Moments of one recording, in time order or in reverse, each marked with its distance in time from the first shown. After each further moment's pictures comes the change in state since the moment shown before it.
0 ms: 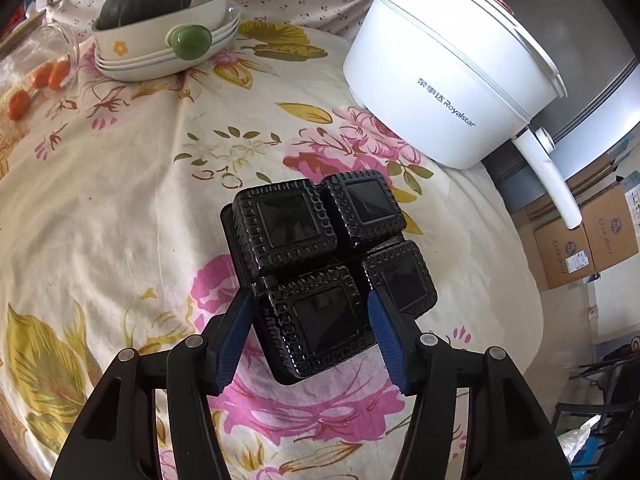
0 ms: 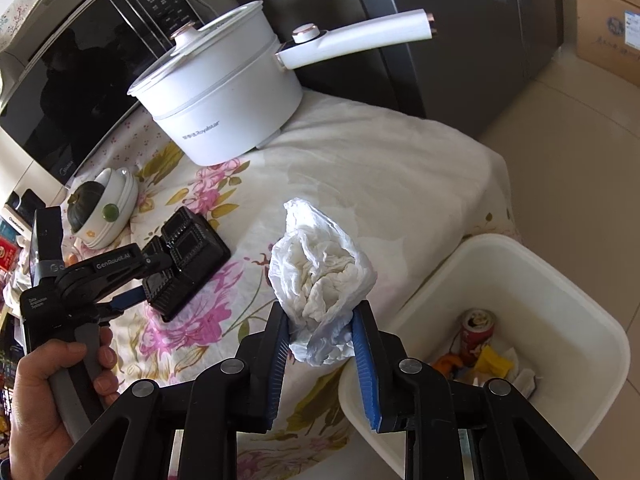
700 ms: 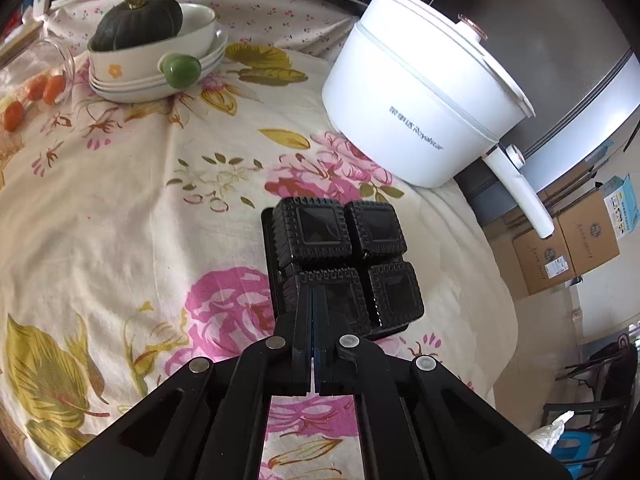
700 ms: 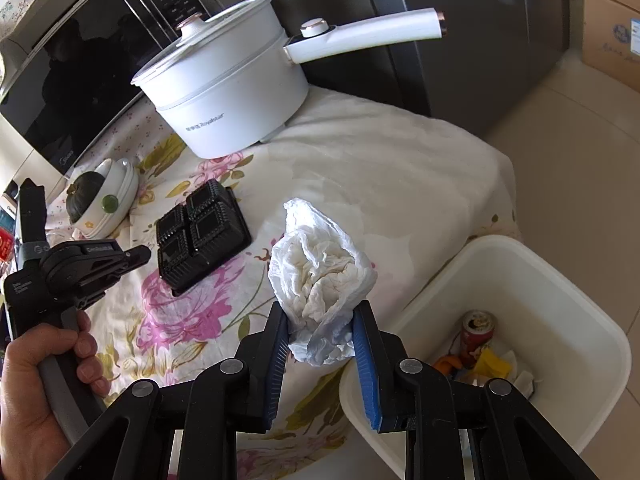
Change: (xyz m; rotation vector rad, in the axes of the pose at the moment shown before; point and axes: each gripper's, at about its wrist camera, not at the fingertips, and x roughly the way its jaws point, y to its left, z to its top) left arm -0.020 -0.002 0.001 -0.005 -0.013 -0.088; right arm 0.004 0.007 -0.002 -0.028 0.005 -0.005
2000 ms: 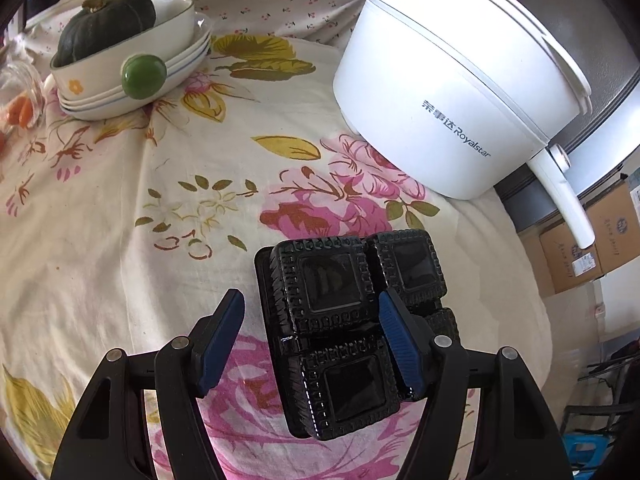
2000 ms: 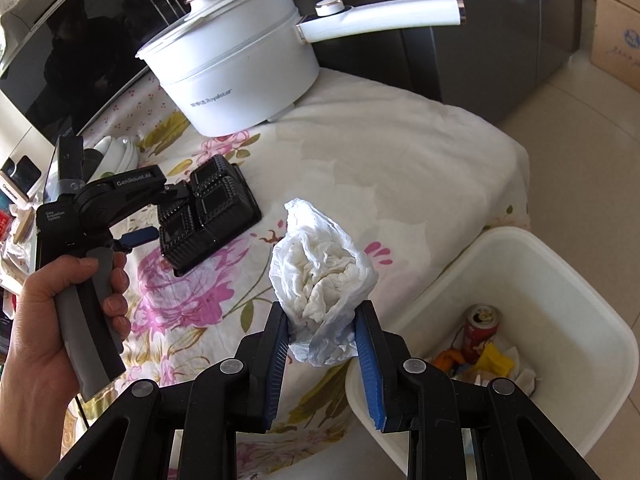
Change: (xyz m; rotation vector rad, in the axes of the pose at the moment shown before) left arm 0.047 -0.004 0.033 0.055 -0.021 0.124; right arm 0.015 0.013 -0.004 -0.043 0.040 -0.011
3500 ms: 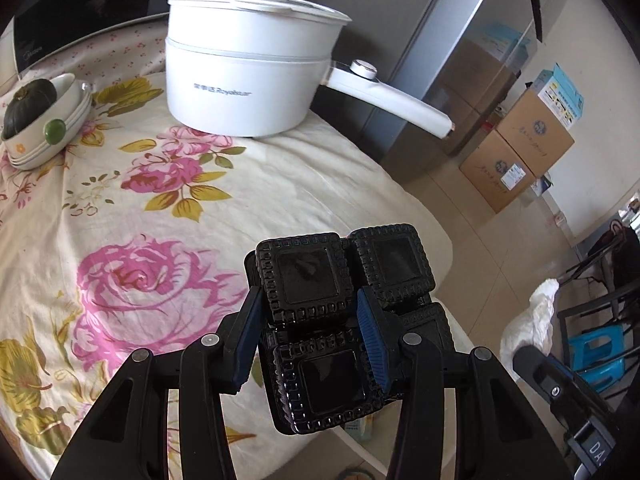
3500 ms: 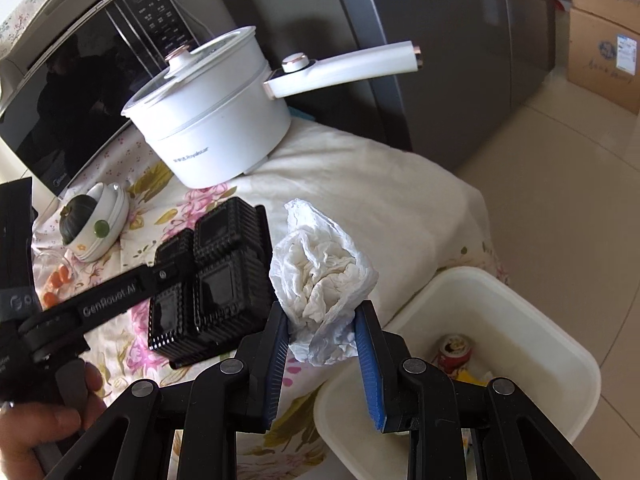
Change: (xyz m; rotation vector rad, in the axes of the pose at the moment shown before) left arm -0.088 -0.109 -0.108 0.306 -0.009 -0.224; right arm -0.038 -0.036 0.018 0.054 -0.103 -0.028
